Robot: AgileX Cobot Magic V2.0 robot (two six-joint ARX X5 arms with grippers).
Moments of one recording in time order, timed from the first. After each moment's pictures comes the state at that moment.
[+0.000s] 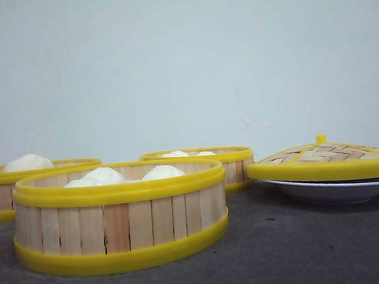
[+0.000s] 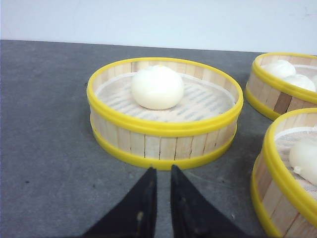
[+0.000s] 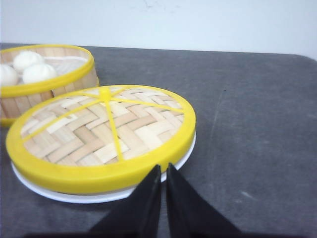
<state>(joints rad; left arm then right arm) -0.03 0.01 0.03 -0.18 0.03 -0.05 -0.01 0.00 0.01 -0.16 -0.15 0.05</state>
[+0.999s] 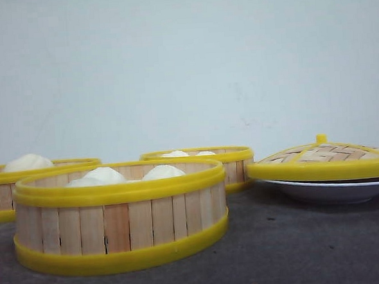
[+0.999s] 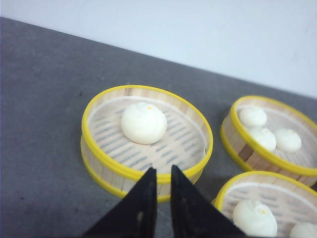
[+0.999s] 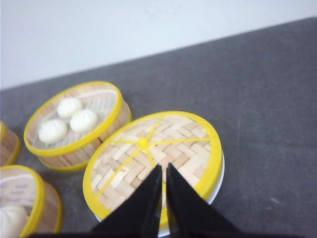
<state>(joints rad) -0.03 0.42 0.59 -0.45 0.04 -0.23 -0.01 0.43 0.60 -0.49 -0.18 0.28</state>
